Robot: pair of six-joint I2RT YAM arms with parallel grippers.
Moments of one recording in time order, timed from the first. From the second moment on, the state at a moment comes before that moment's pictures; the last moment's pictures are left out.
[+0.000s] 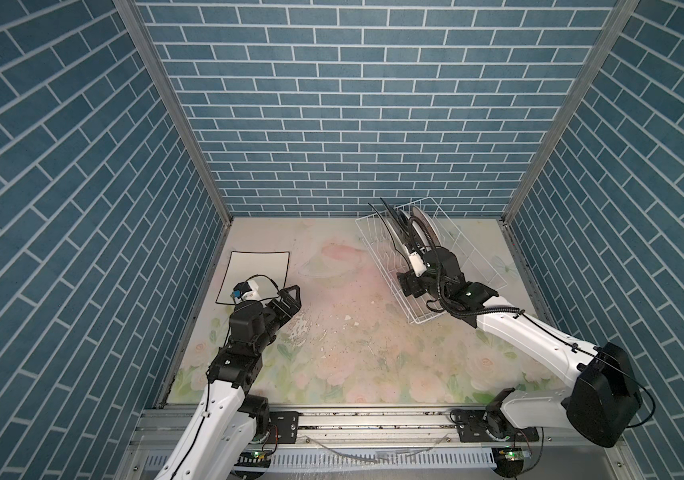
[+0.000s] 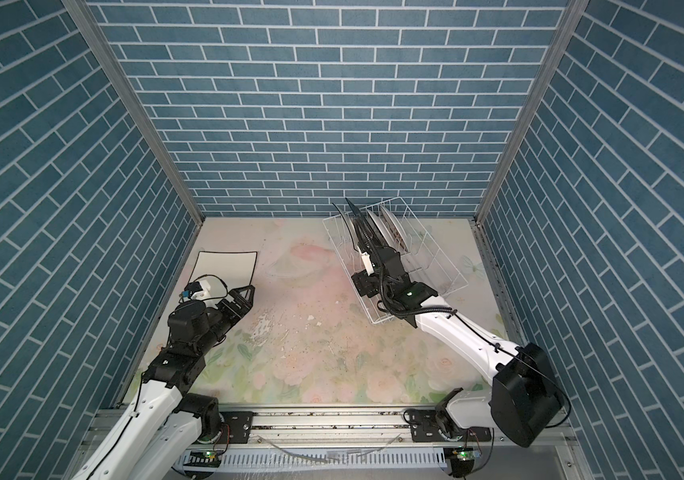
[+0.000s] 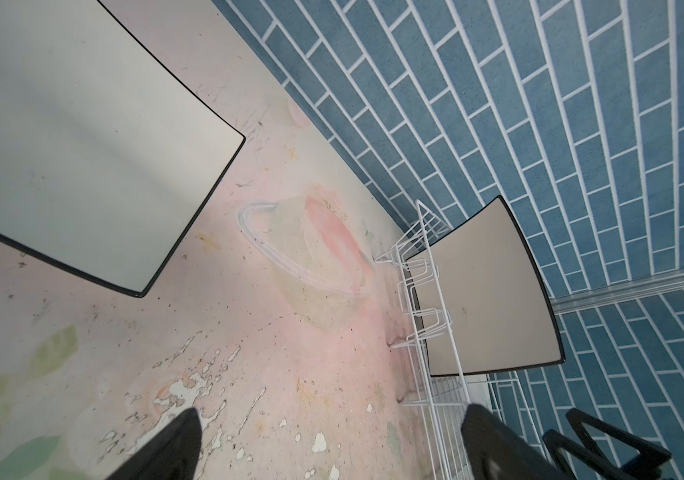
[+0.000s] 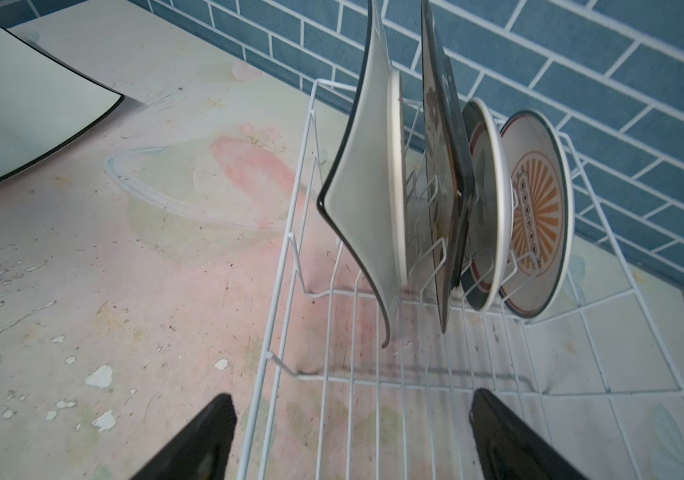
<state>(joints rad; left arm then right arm) -0.19 0.61 0.40 -0.16 0.09 -0.90 0.68 1.34 0.98 -0.20 0.21 -0.10</state>
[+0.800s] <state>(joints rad) -0.20 0.68 0.37 -0.11 0.16 -0.91 0.62 1.50 0.92 0.14 0.18 -0.27</state>
